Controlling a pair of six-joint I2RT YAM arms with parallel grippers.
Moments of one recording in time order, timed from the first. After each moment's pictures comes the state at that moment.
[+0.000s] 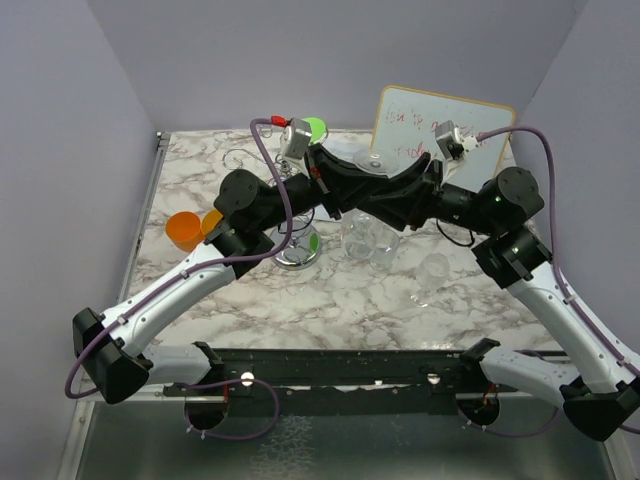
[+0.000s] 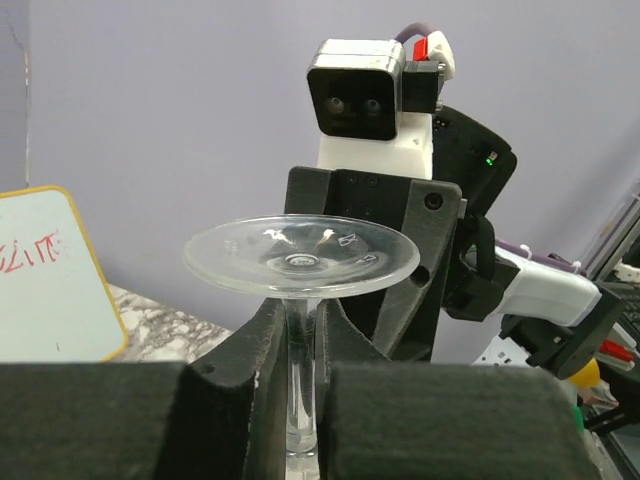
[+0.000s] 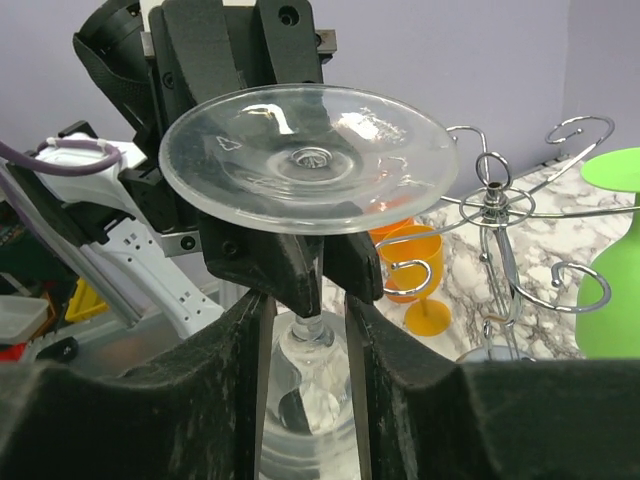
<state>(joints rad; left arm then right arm) -0.81 1.24 1.22 0.49 0.45 -0.57 0.57 1.01 1.16 0.11 -0.71 0.43</state>
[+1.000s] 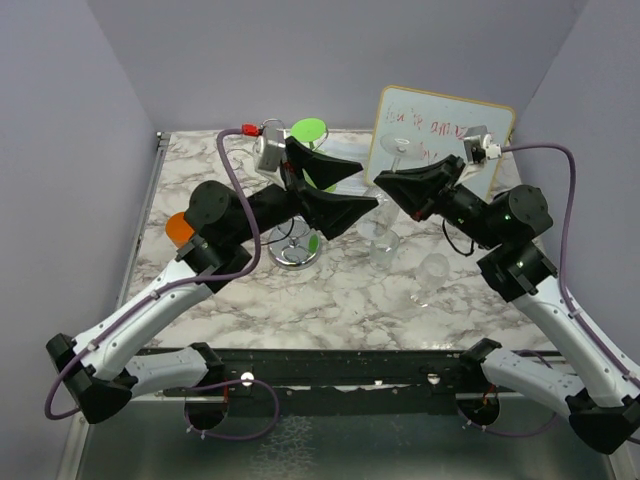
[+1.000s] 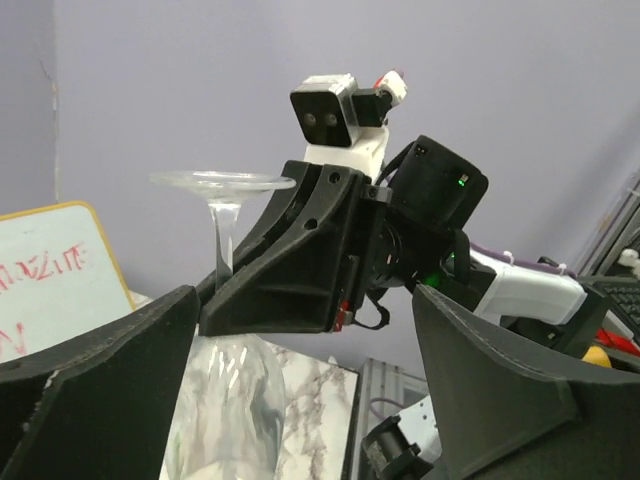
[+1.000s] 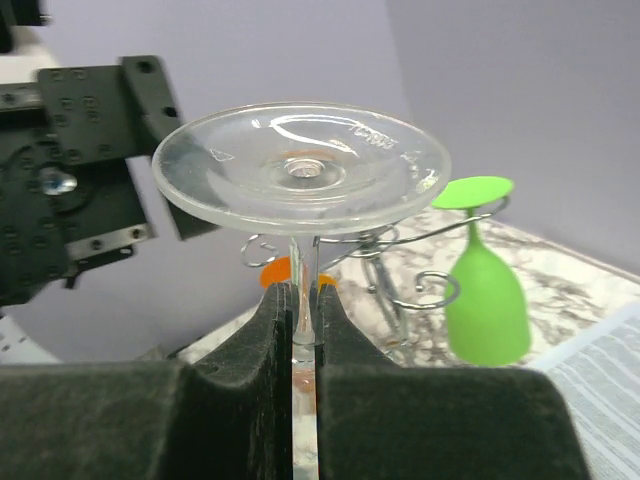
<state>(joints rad) -0.81 1.12 1.17 0.44 0.42 -0.52 0.57 0.95 1.06 0.20 -0.43 0.39</state>
